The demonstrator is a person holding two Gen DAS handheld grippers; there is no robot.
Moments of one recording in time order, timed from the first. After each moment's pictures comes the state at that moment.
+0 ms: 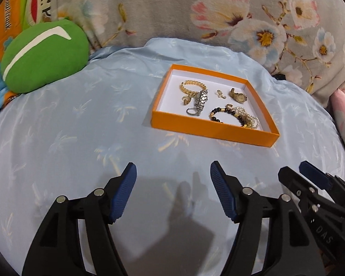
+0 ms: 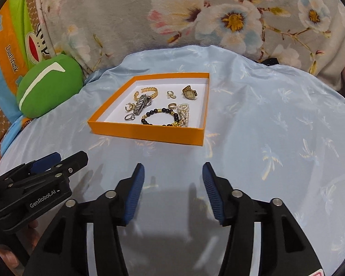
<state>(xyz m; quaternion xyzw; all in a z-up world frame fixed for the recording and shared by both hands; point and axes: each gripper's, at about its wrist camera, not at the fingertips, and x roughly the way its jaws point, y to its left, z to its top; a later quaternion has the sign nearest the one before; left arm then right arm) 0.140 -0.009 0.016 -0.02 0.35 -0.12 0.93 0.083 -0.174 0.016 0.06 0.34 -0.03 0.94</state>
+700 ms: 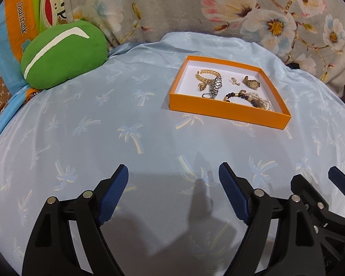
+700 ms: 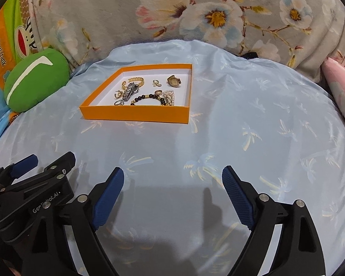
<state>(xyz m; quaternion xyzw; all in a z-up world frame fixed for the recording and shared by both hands) 0.116 -0.013 0.012 0.02 0.37 -0.06 0.93 0.063 -0.163 0.012 0.05 0.36 -0.10 0.93</state>
